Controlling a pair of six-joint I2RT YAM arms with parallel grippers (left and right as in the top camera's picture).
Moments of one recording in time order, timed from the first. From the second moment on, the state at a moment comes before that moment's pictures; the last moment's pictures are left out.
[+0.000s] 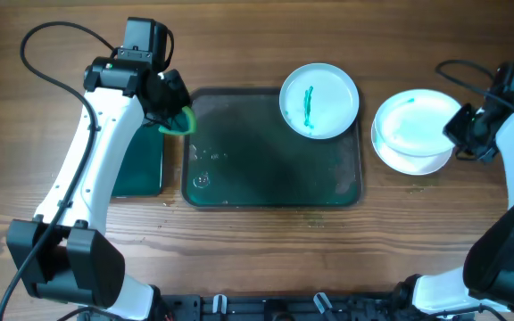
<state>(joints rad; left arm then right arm) -0.16 1.70 1.53 -1.04 -0.03 -0.56 -0.37 1.67 1.22 -0.84 0.05 0.37</state>
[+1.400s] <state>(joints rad) -0.16 1.70 1.53 -1.04 -0.03 -0.56 0.10 1.96 1.36 -0.72 -0.13 0.55</state>
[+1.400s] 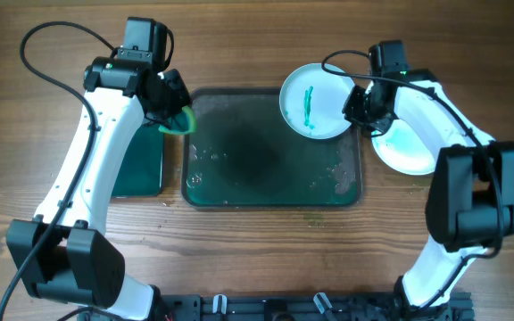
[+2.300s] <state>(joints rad) -0.16 1.70 1.53 -1.04 -0.03 -0.56 0.31 2.02 1.35 -0.80 -0.31 0.28</state>
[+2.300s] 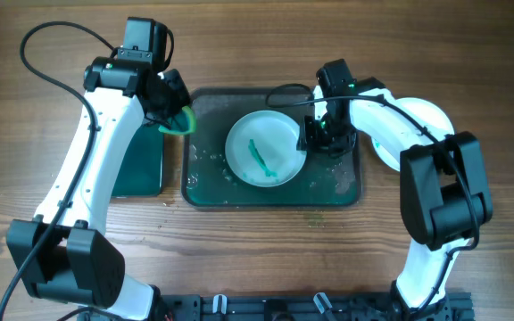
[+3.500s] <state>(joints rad) -0.27 1.81 1.48 -0.87 0.06 -0.56 0.39 2.07 1.35 -0.61 -0.35 0.55</state>
